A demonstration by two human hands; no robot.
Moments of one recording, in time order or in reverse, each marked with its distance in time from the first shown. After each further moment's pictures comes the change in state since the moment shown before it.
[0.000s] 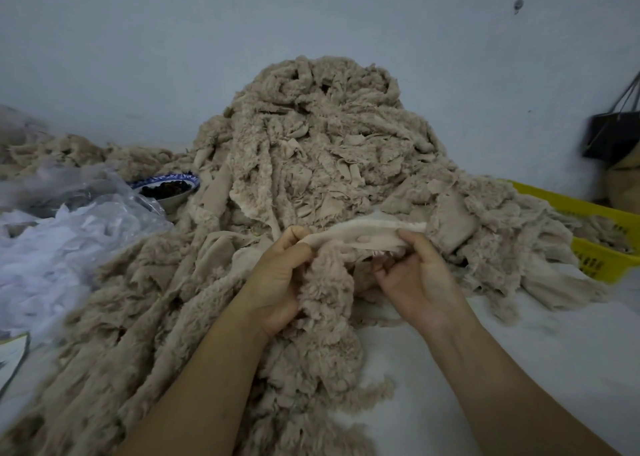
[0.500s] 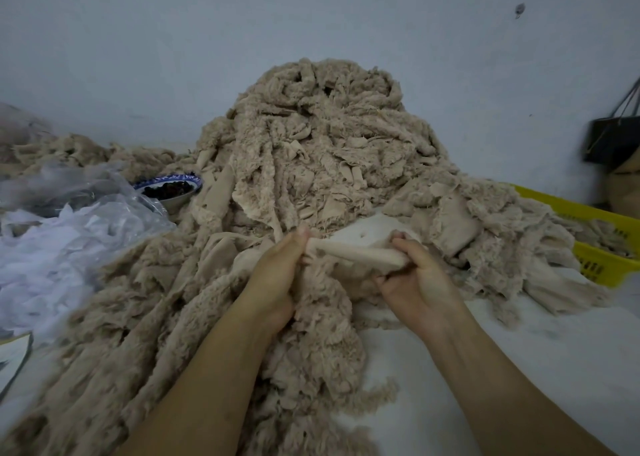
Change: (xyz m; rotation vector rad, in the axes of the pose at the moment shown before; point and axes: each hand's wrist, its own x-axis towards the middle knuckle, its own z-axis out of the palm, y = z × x) left_hand 0.004 0.001 -0.001 0.053 0.202 -0.047; right_hand -0.006 0.003 0.006 -0.022 0.027 0.013
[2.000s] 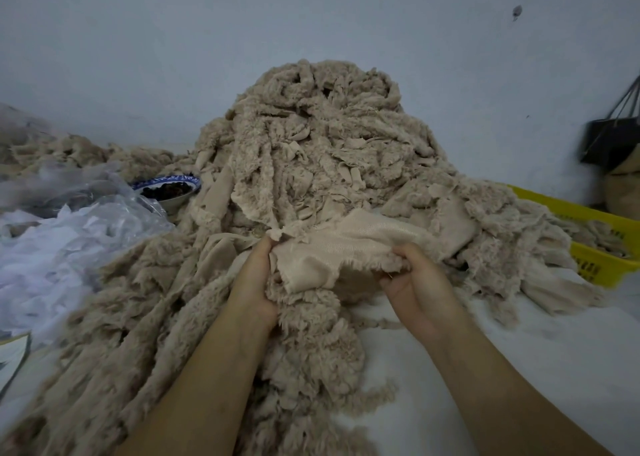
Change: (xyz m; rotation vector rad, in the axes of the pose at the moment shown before) left_hand 0.018 0.001 -0.021 -0.278 0.106 -0.243; right_hand 0.001 0.001 -0.010 -0.304 -0.021 -0.083
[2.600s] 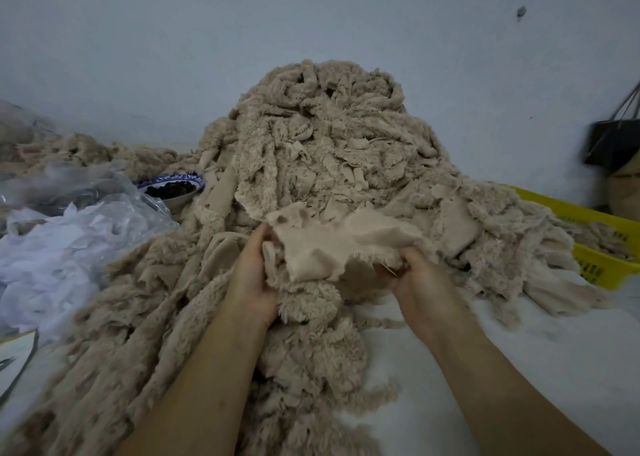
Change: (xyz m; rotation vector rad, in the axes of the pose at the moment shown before) left_hand -0.001 0.004 -0.002 -0.127 -0.164 0.135; right_hand 0.008 0.005 -0.003 -0.177 0.174 -0.090
